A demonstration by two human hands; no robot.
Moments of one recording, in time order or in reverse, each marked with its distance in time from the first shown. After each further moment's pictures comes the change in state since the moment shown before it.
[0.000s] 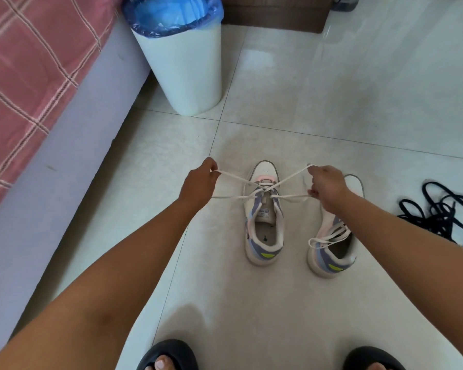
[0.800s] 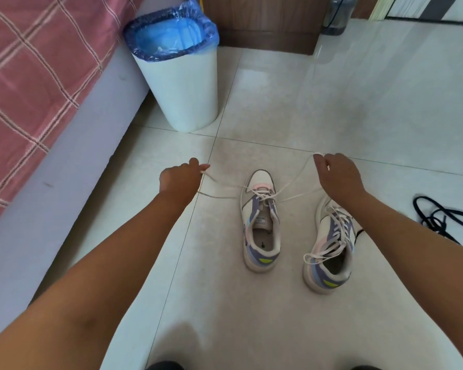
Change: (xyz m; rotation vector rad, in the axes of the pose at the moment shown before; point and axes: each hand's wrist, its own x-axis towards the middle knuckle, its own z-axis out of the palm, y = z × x) left_hand 0.024 0.014 -0.039 0.851 0.227 0.247; right_hand 0.027 -0.029 -0.032 -0.834 0.173 -0.751
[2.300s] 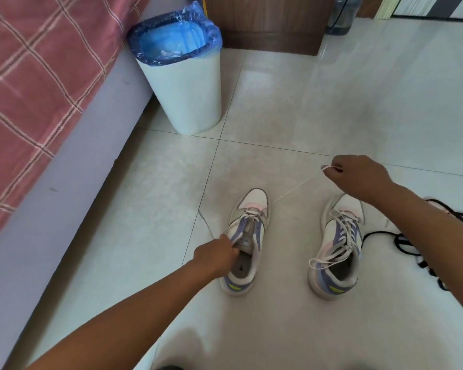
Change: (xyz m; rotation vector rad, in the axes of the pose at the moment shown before) left_hand -0.100 0.067 0.015 -0.337 -0.853 -0.116; right_hand -0.003 -0.023 -0.055 -0.271 -0.329 0.038
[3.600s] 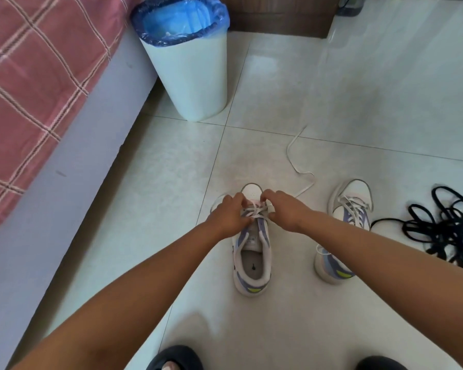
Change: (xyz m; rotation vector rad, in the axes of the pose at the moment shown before) left_hand 0.033 0.000 -0.019 -0.317 0.173 0.215; right_hand -0.034 -0.088 0.104 0.140 -0.447 -0.222
